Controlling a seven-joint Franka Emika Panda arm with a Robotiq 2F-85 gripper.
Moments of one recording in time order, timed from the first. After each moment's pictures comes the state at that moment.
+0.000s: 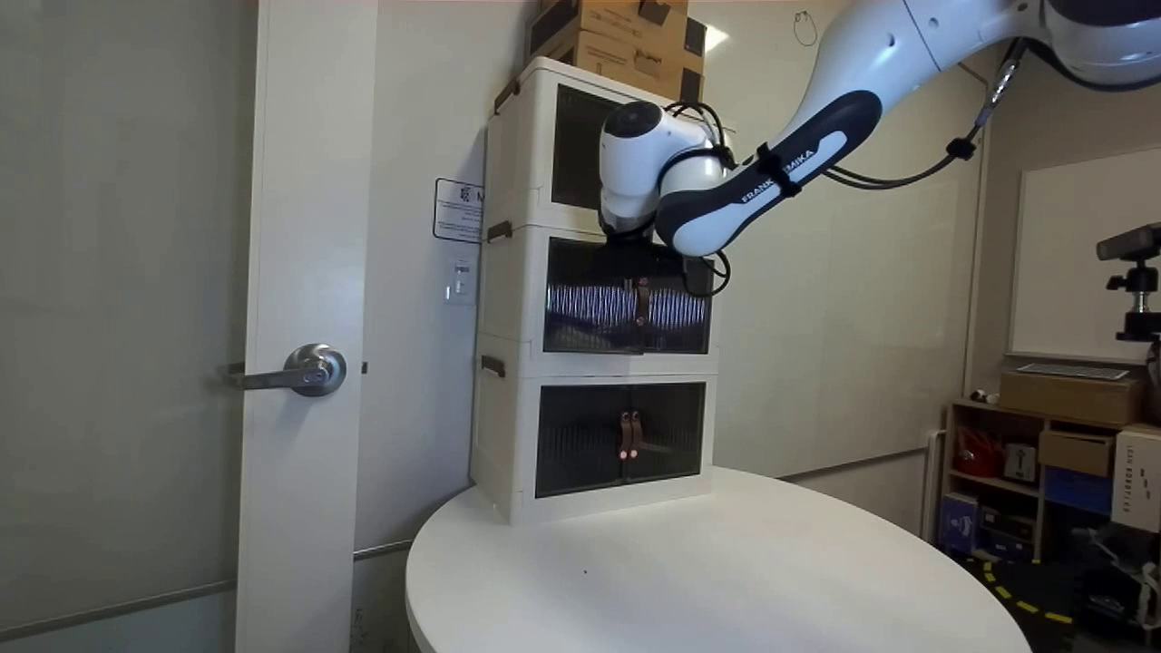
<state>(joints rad) 0.23 0.48 -0.09 -1.46 -1.15 2.39 1.51</state>
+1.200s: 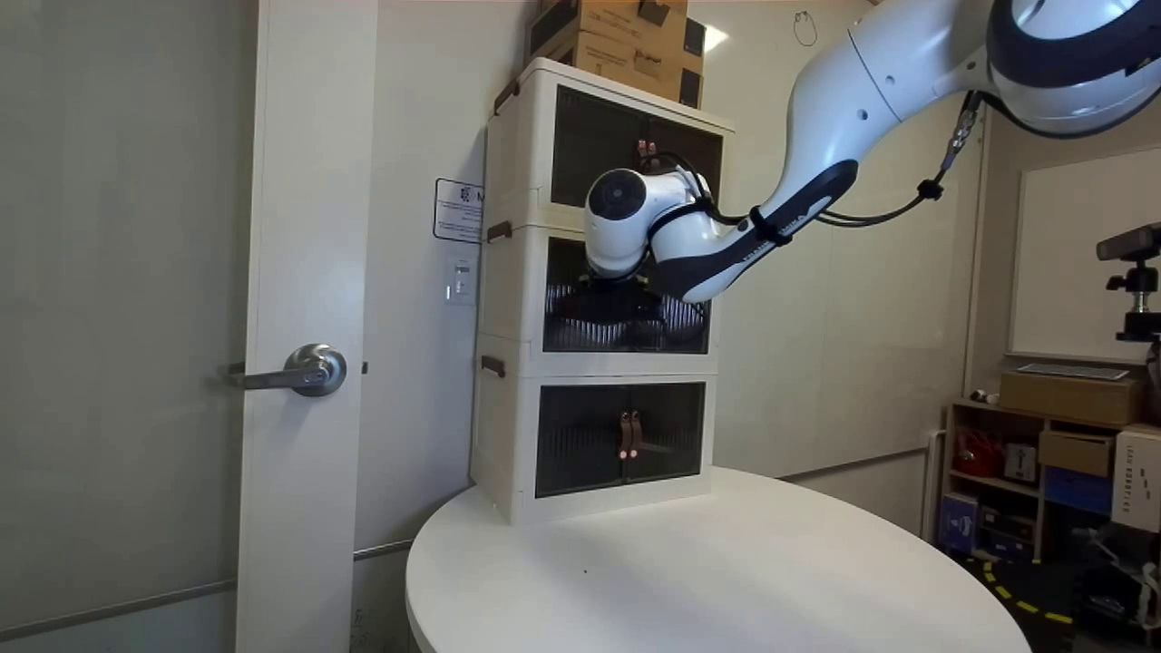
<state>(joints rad) 0.19 0.61 -0.04 -1.37 -1.54 2.40 1.84</state>
